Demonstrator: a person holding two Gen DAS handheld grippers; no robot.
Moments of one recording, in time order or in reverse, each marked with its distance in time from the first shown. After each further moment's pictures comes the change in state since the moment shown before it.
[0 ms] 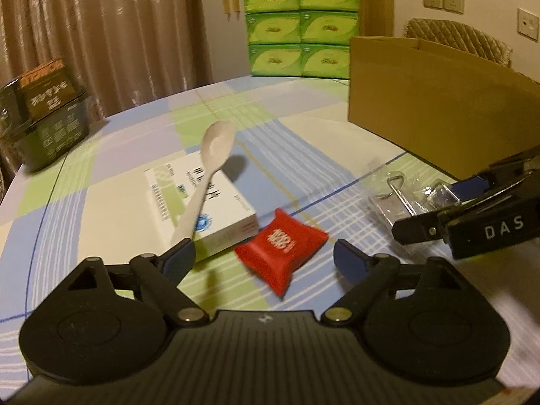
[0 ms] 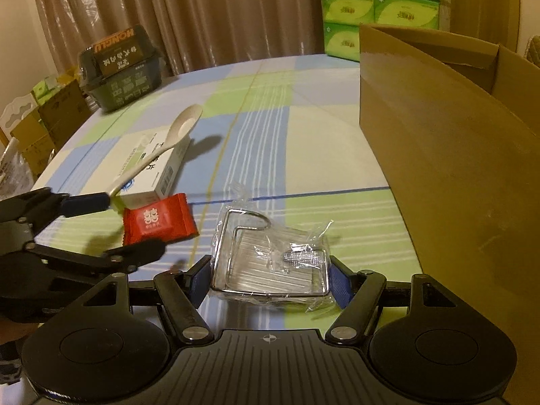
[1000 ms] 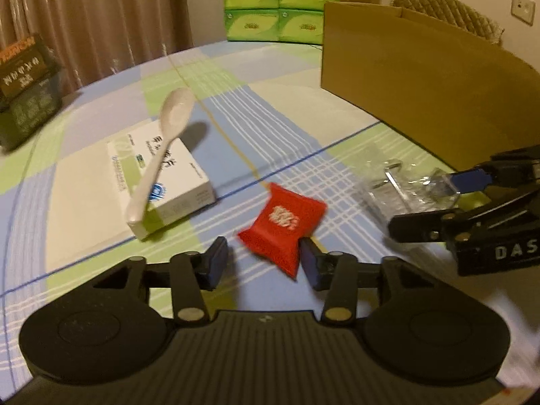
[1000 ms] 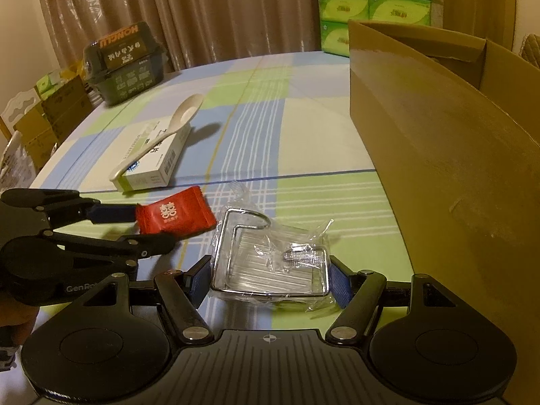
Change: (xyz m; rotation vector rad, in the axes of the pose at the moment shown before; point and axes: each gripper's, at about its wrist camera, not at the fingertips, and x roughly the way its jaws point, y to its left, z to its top) left arm 0.005 -0.021 0.002 -0.005 0.134 -0.054; right arm -0.018 -0.004 -0.018 -0.004 0.003 -0.004
